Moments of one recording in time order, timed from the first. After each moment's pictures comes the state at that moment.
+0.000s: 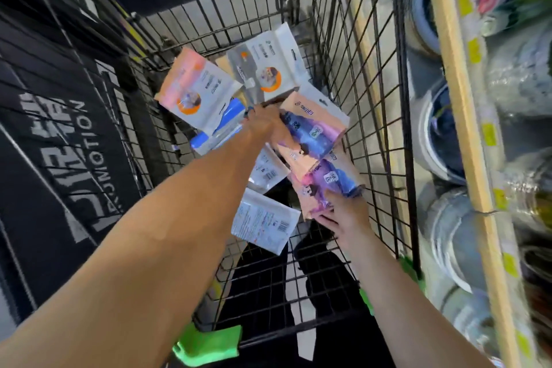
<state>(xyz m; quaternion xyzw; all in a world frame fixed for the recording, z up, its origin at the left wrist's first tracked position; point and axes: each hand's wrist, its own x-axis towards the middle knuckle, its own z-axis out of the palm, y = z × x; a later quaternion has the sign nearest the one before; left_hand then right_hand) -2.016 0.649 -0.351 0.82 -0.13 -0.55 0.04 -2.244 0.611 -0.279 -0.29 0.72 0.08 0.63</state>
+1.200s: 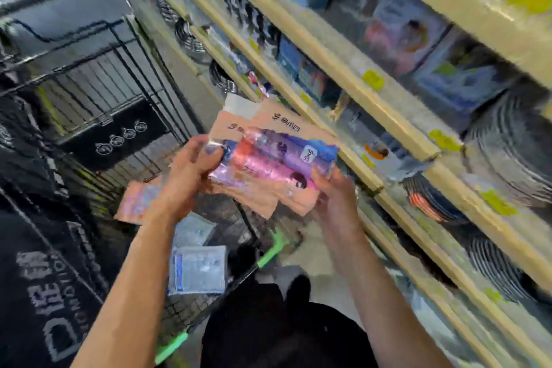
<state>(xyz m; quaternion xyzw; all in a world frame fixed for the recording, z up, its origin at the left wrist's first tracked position) -2.161 0.640 0.027 0.64 -0.17 -0.45 0.60 -2.387 0.540 0.028 -0.41 0.44 -0.30 0.74</state>
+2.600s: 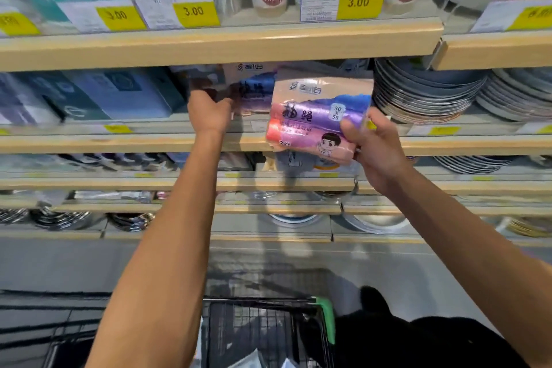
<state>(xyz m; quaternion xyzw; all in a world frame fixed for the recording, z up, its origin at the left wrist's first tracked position) -2.178 0.241 0.076 0.70 -0.54 -0.27 0.38 -2.406 0.407 0.080 -0.31 0.57 -0.59 0.47</state>
